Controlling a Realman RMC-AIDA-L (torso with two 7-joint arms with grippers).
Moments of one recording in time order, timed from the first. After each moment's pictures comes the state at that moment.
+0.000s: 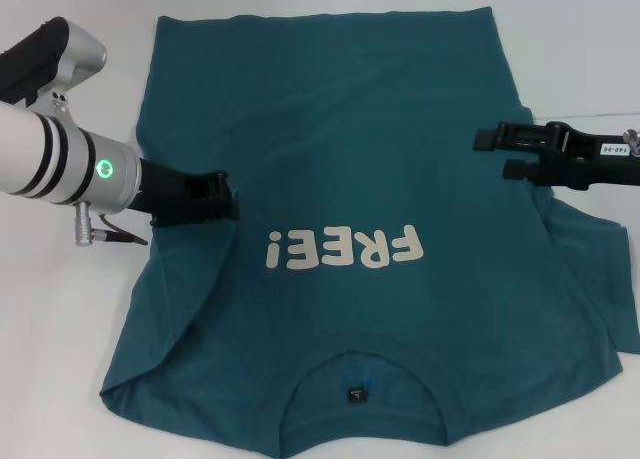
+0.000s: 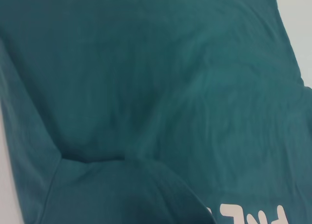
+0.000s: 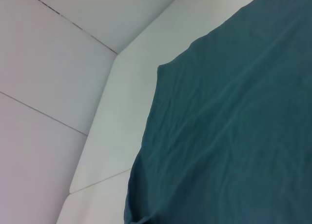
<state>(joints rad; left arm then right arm) -0.92 -2.07 0.91 0.69 2.47 1.12 -2.84 0.66 1.95 -0.57 -0.66 -2.09 -1.33 2.40</state>
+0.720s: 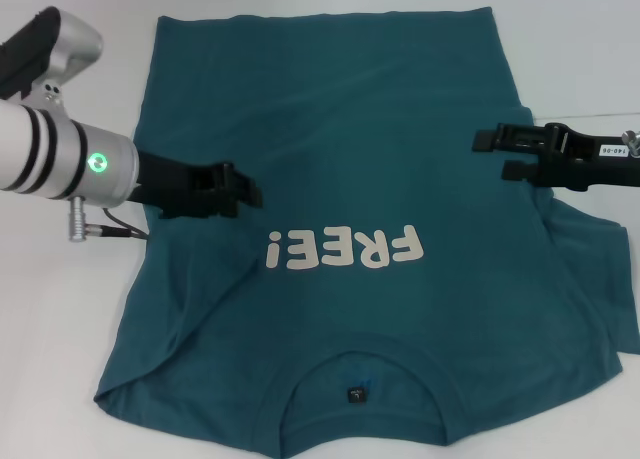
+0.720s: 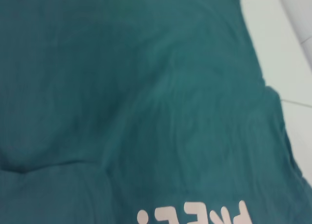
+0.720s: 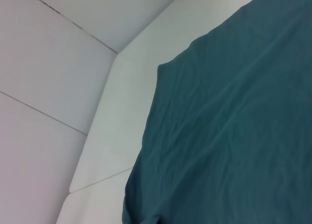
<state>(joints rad) -0.88 -2.06 0.91 0.74 2.38 1.18 -2.78 0.66 1.95 -0.57 -0.66 -2.09 -1.33 2.40</state>
